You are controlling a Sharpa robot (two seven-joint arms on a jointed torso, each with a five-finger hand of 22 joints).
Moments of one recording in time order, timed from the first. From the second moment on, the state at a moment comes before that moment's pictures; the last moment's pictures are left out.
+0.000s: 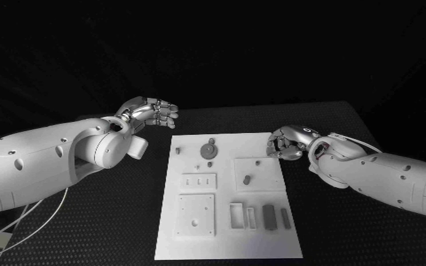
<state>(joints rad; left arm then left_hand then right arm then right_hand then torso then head) 1.38 -0.85 -0.17 1.41 -0.15 -0.28 0.19 1.09 -0.08 0.52 -0.28 0.06 0.85 0.17 0.37 0.41 1.22 0.09 0.16 0.16 1.09 0.05 0.41 0.78 0.03 1.06 -0.04 0.23 0.78 1.18 -0.82 -0.15 1.22 -1.40 -0.38 0.02 1.07 -0.20 0.67 -0.22 0.05 0.92 0.08 0.29 0.51 1.15 0.01 0.86 1.12 1.14 -0.09 1.52 0.81 0.25 1.08 0.00 0.97 1.31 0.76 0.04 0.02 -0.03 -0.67</state>
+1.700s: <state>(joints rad) 1.38 -0.85 -0.17 1.41 -0.15 -0.27 0.19 1.09 -0.08 0.52 -0.28 0.06 0.85 0.17 0.37 0.41 1.22 0.09 0.15 0.16 1.09 0.05 0.40 0.78 0.03 1.06 -0.04 0.23 0.78 1.17 -0.79 -0.15 1.20 -1.42 -0.41 0.00 1.05 -0.23 0.66 -0.21 0.05 0.90 0.12 0.25 0.50 1.13 0.03 0.86 1.12 1.12 -0.08 1.52 0.81 0.25 1.08 0.00 0.97 1.31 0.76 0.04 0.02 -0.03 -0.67</state>
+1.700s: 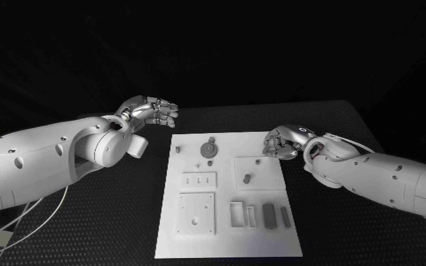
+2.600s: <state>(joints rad) 1.38 -0.85 -0.17 1.41 -0.15 -0.27 0.19 1.09 -0.08 0.52 -0.28 0.06 0.85 0.17 0.37 0.41 1.22 0.09 0.15 0.16 1.09 0.05 0.39 0.79 0.03 1.06 -0.04 0.23 0.78 1.16 -0.79 -0.15 1.24 -1.51 -0.46 -0.13 0.90 -0.29 0.52 -0.17 0.05 0.97 0.10 0.32 0.55 1.13 0.00 0.90 1.14 1.13 -0.11 1.52 0.81 0.25 1.08 -0.01 0.96 1.31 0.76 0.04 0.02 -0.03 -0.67</state>
